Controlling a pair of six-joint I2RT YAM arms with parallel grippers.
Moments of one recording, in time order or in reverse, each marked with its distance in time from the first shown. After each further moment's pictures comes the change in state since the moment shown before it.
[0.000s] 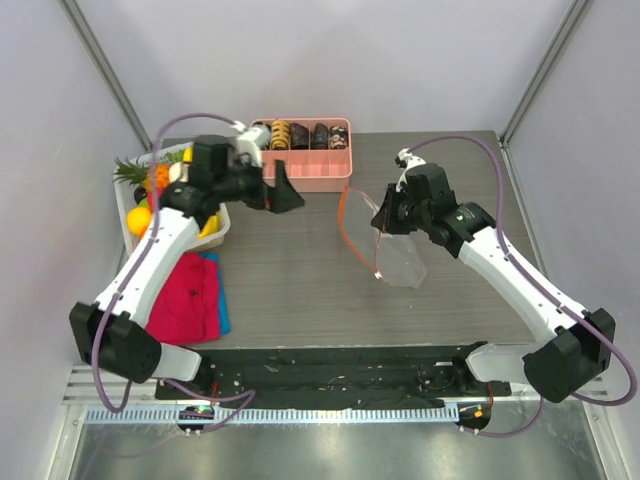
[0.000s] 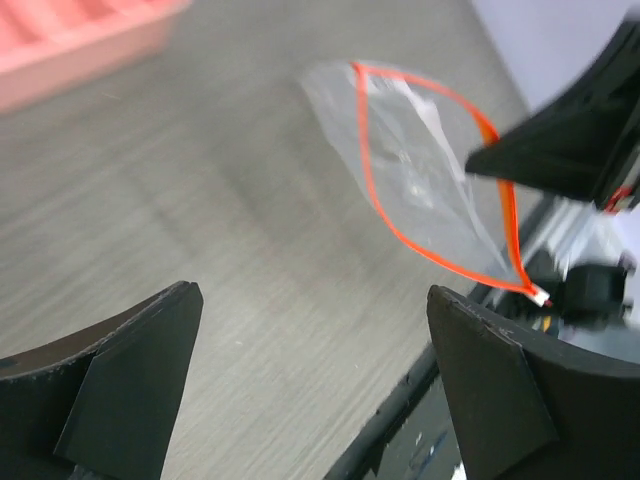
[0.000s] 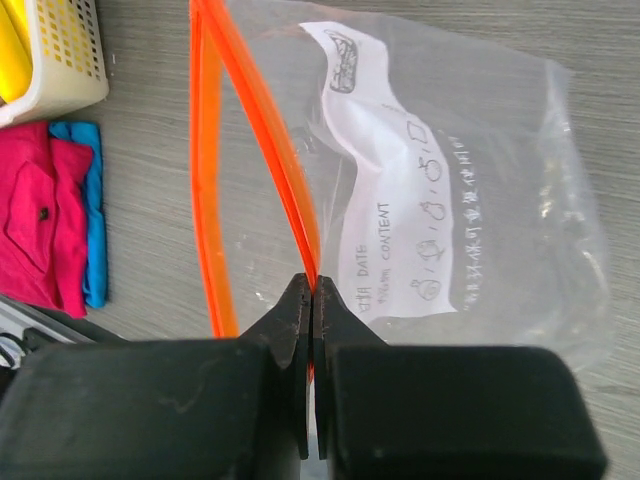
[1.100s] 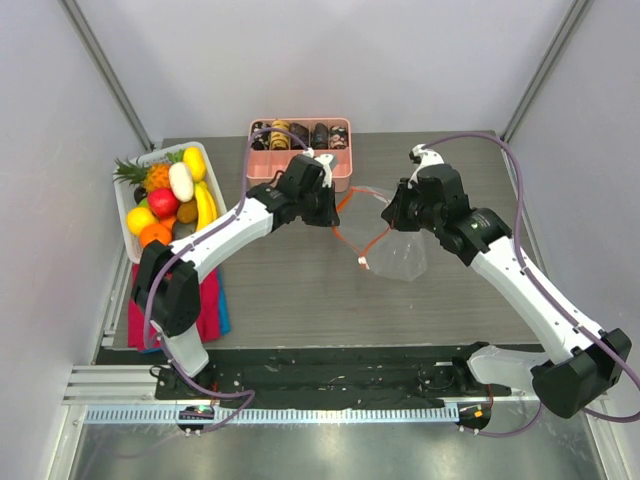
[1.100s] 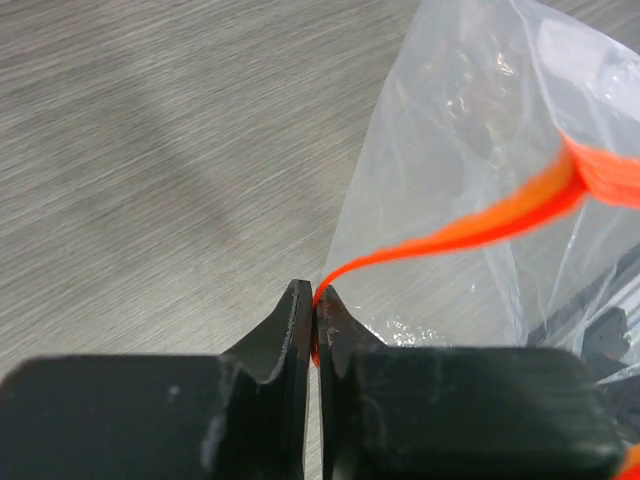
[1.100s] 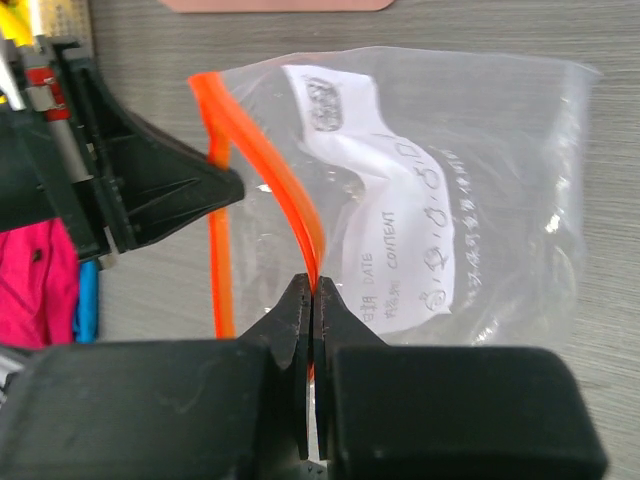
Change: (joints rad) left arm -0.282 0.323 0.085 0.073 -0.399 -0.222; right arm 0.013 -0.081 0.006 -0.004 0.134 0.003
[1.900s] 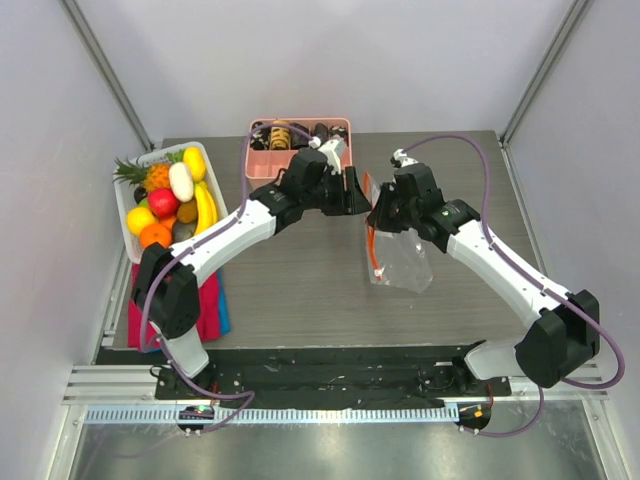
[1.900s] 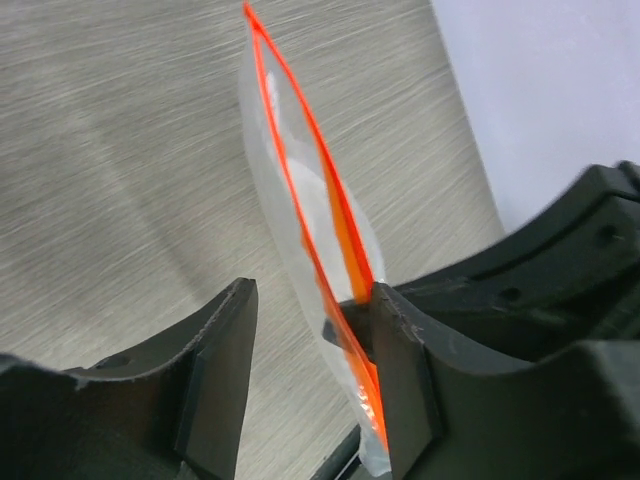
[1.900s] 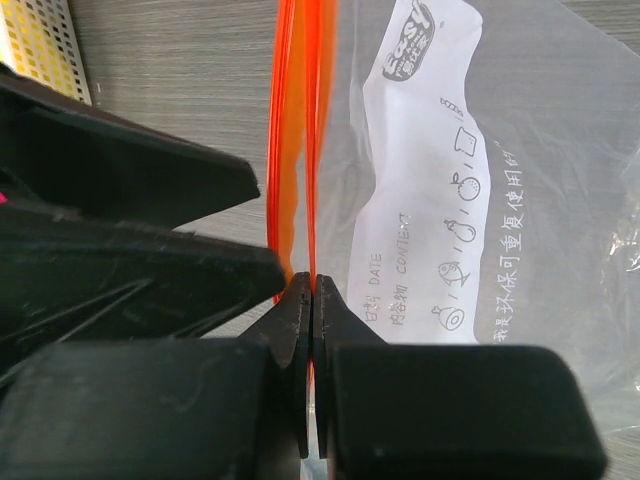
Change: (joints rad) left arm -0.039 -0.015 0.008 0.233 0.105 -0.185; right arm 0.006 0.169 -0.018 0.078 -0.093 0.090
